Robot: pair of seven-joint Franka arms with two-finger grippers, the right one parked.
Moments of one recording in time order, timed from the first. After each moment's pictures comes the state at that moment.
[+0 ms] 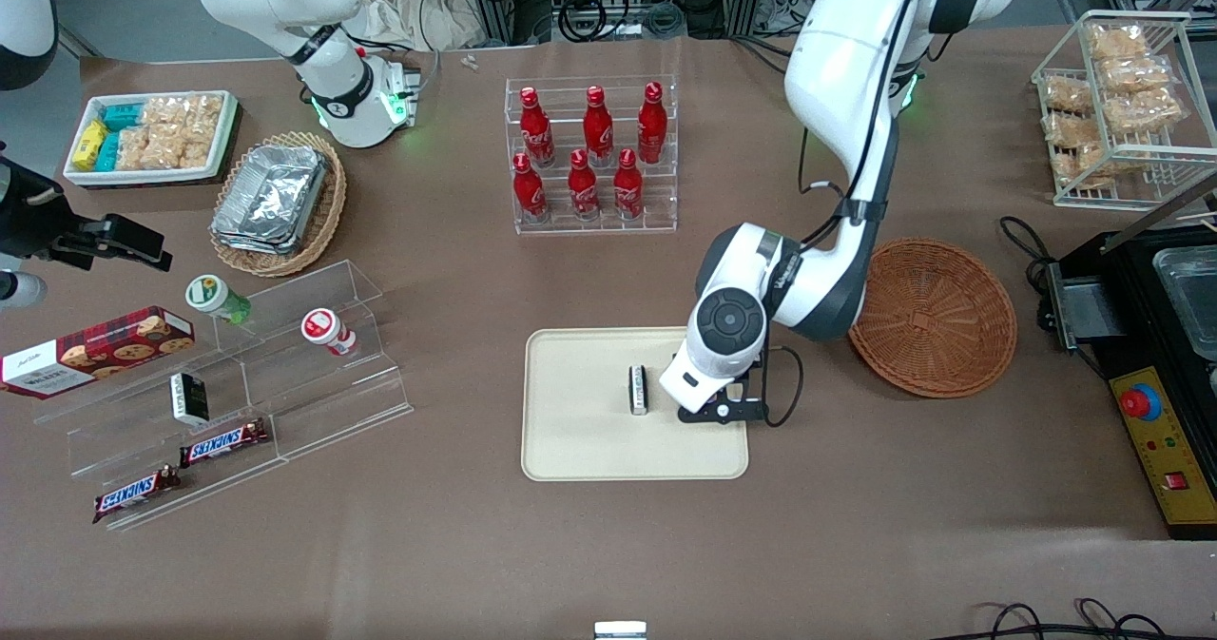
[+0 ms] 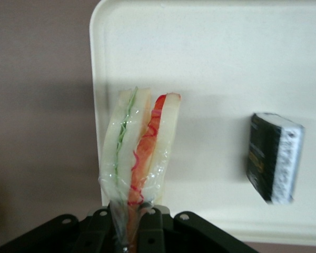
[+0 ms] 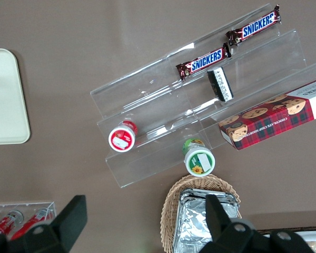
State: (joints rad) arm -0.73 0.80 0.24 -1.36 -0.18 2.02 -0.47
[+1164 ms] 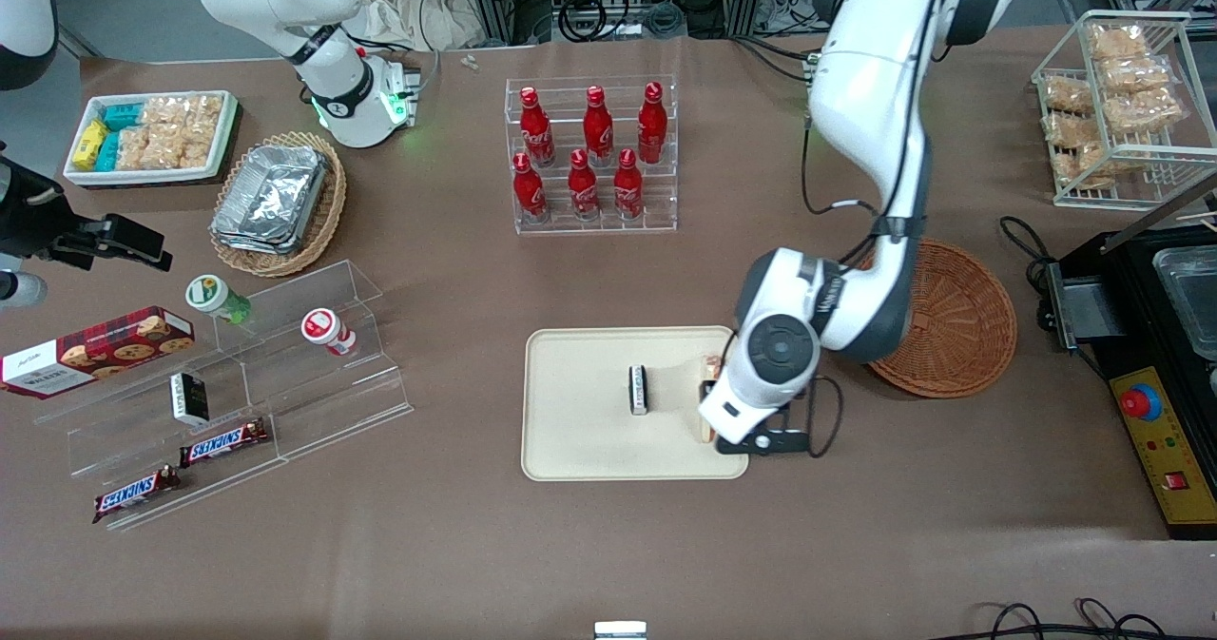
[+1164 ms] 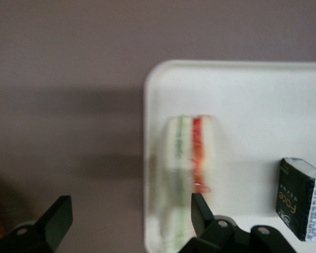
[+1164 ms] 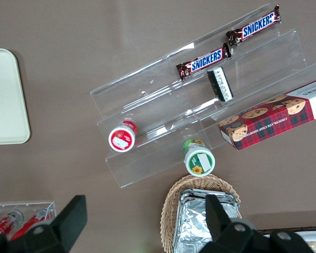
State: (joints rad) arm -0.63 0.76 0.27 -1.30 -0.18 1.97 -0.40
